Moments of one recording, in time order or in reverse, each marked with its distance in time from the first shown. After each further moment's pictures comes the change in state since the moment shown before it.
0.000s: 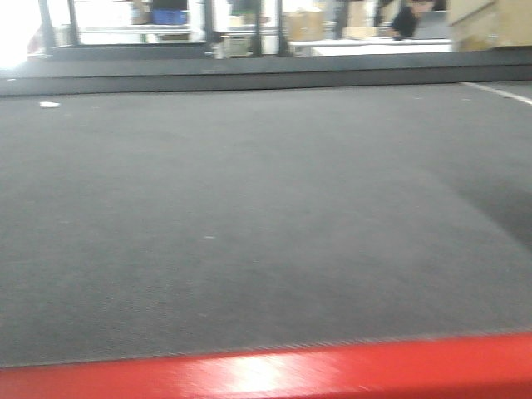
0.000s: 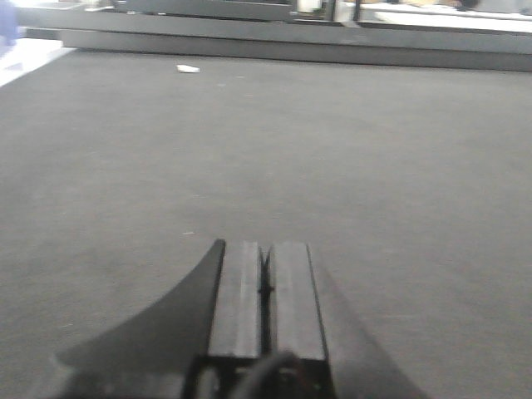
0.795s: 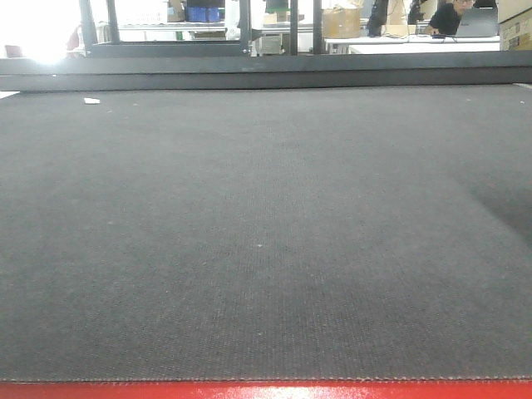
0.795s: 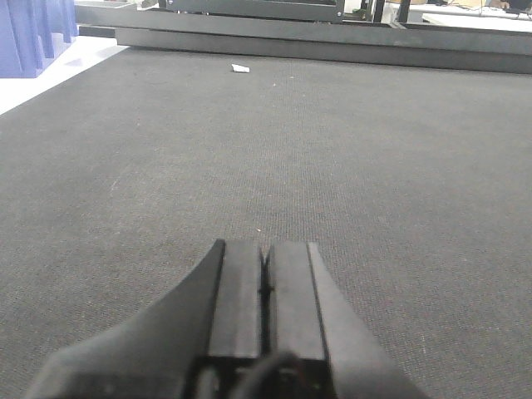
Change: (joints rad) left arm 0.000 0.000 0.000 0.000 0.000 0.000; right arm 0.000 0.000 -0.001 0.000 0.002 0.000
